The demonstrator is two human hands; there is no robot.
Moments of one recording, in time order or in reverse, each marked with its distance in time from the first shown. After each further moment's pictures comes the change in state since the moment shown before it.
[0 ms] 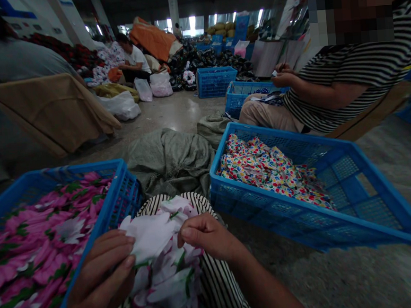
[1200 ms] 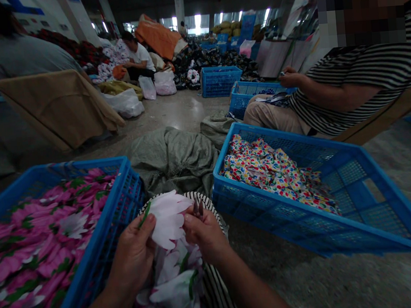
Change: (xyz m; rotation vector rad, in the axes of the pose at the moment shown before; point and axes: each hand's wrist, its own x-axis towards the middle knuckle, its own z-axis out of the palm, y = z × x) left_hand 0.003 0.011 0.053 -1.161 0.375 -1.579; right_hand 0.024 0.015 0.032 0.635 0.373 -0.010
